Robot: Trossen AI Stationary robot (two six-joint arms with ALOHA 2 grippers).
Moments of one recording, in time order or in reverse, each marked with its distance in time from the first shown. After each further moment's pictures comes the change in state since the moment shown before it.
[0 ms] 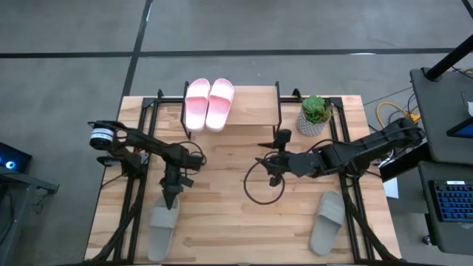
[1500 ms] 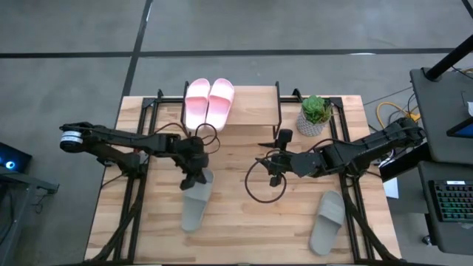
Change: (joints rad) left arm 0.024 -0.356 0.080 0.502 -0.752 0.005; right arm 0.003 -0.011 0.000 0.000 -0.005 0.065
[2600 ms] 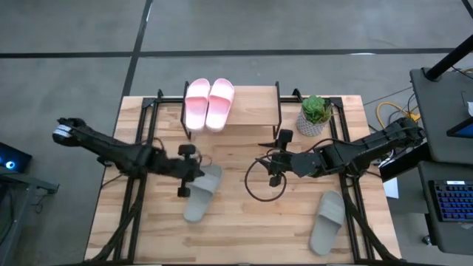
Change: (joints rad) left arm -0.356 -0.171 0.066 -0.107 -0.739 0.023; right arm 0.000 0.000 0.000 -0.004 -0.004 0.053
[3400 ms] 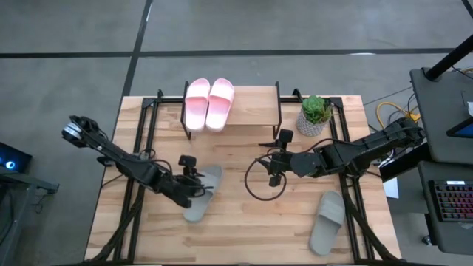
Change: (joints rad) left arm -0.216 0.166 -0.006 0.004 -0.305 -0.008; right arm 0.000 0.000 0.000 -0.001 0.000 0.026
